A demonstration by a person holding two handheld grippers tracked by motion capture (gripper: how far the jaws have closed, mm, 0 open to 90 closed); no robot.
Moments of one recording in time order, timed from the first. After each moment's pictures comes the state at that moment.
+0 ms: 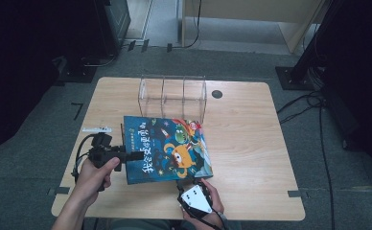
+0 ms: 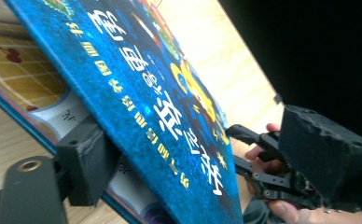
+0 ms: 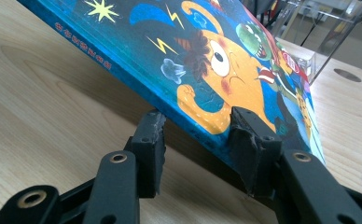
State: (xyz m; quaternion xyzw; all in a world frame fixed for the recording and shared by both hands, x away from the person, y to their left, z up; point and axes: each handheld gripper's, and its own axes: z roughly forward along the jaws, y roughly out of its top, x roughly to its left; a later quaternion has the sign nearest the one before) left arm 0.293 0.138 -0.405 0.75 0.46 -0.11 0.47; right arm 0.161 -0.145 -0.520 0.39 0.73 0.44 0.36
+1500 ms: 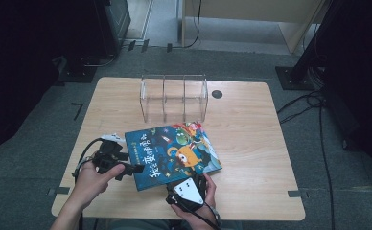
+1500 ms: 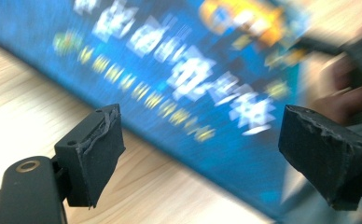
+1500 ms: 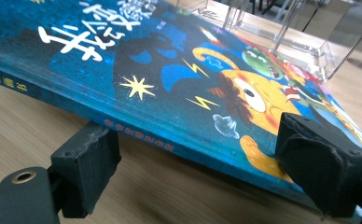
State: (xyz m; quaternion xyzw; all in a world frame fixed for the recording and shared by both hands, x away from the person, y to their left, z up) left arm 0.284 0.130 -0.412 0.83 0.45 -0.03 0.34; right arm 0.178 -0.123 -0.519 0.41 0.73 0.42 0.35
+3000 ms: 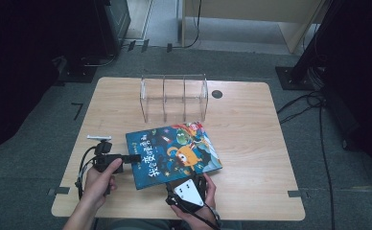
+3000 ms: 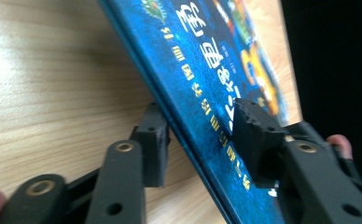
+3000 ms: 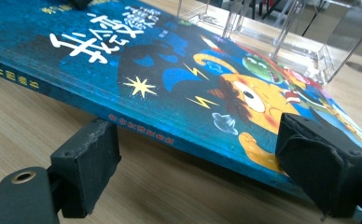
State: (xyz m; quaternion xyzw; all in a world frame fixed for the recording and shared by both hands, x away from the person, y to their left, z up) left arm 0.310 0.162 -0.480 0.65 0.59 -0.19 0.44; right arm 0.176 -0.127 -0.519 0.41 0.72 0.43 0.34
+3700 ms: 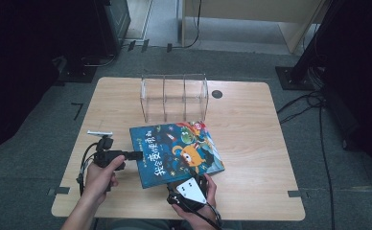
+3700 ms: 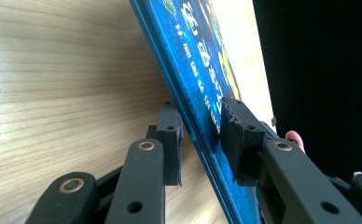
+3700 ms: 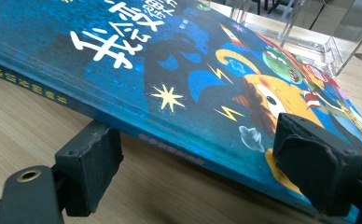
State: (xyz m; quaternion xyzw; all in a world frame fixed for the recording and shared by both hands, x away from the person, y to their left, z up) left arm 0.314 0.150 -0.465 0.65 0.58 -0.22 0.44; right arm 0.178 -0.130 -0.518 0.42 0.72 0.44 0.33
